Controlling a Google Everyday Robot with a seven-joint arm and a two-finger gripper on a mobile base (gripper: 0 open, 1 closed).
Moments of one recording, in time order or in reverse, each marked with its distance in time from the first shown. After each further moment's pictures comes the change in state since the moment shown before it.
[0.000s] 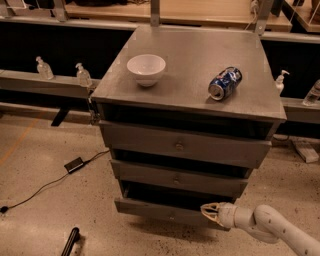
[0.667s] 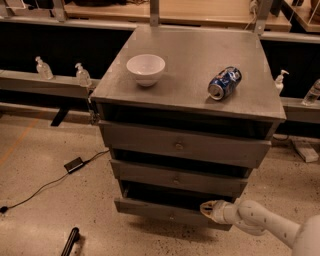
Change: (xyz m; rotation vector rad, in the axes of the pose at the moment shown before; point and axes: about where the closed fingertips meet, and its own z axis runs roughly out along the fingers) arm 0.059 -0.005 0.042 -0.018 0.246 0.023
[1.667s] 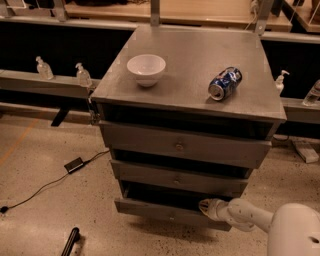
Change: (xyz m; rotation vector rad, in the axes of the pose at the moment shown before) arm 0.037 -0.006 0.045 0.019 0.133 -0.001
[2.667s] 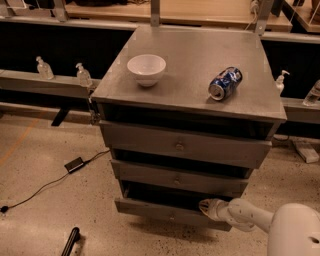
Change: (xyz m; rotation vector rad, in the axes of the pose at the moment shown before) arm 0.000 0.000 0.000 0.000 0.000 0.000
